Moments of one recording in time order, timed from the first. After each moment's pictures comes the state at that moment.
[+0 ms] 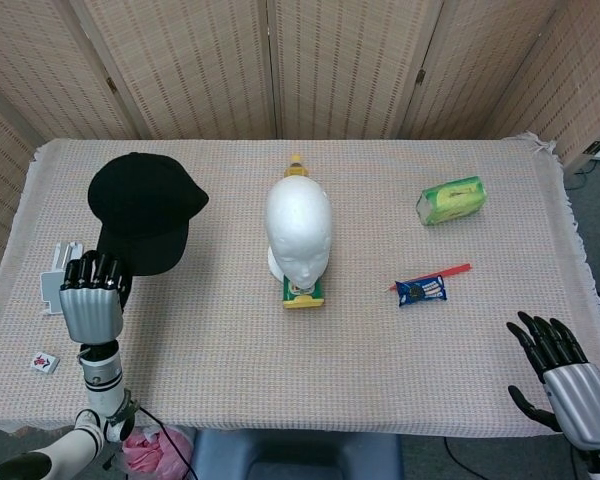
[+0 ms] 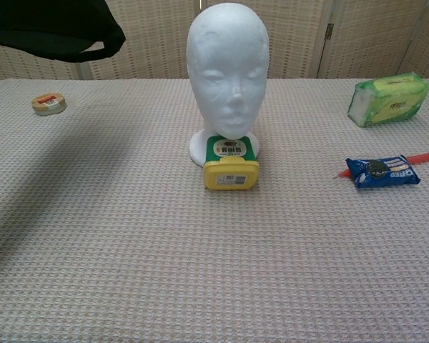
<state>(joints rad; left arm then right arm) -0.58 -1.96 -0.24 -0.62 1.47 2.01 0.29 -0.03 -0.93 -0.08 -1.79 -1.77 1.57 -0.04</state>
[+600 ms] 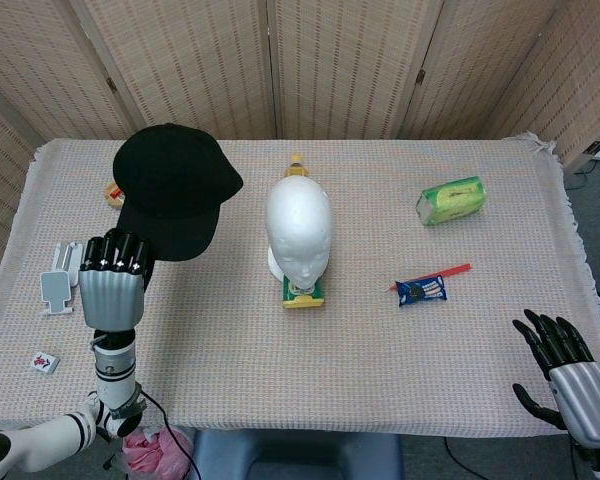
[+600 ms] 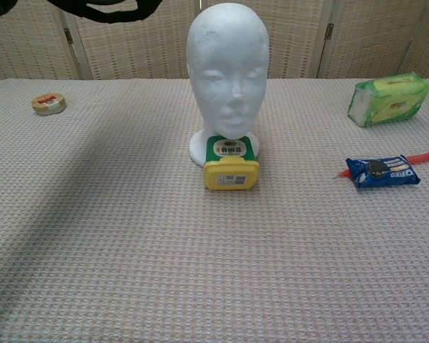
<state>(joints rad) -0.67 -1.75 -0.27 -1.12 1.61 1.93 0.66 -0.03 -0.93 -0.08 -1.79 -1.75 1.56 -0.02</state>
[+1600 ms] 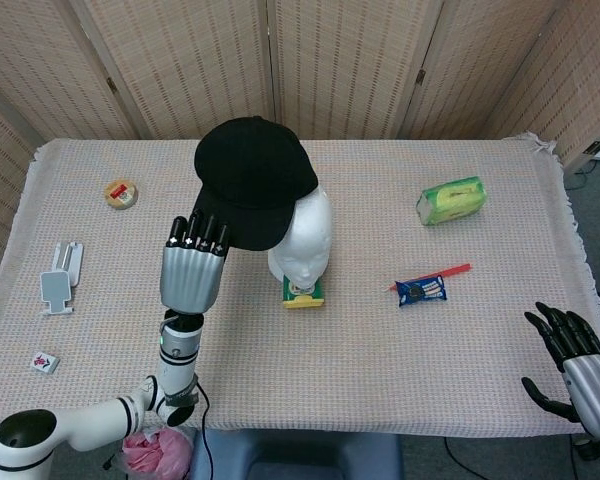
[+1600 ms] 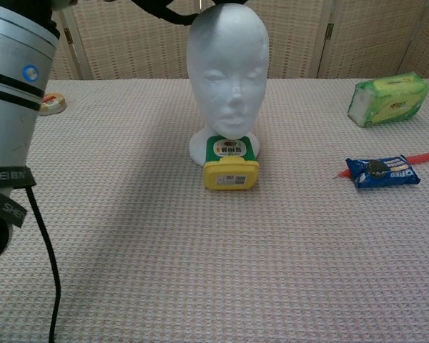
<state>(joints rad) -0.85 -1.89 -0.38 -1.17 1.62 1.74 0.82 -0.01 -0.88 -0.07 -1.78 -1.71 1.55 0.11</state>
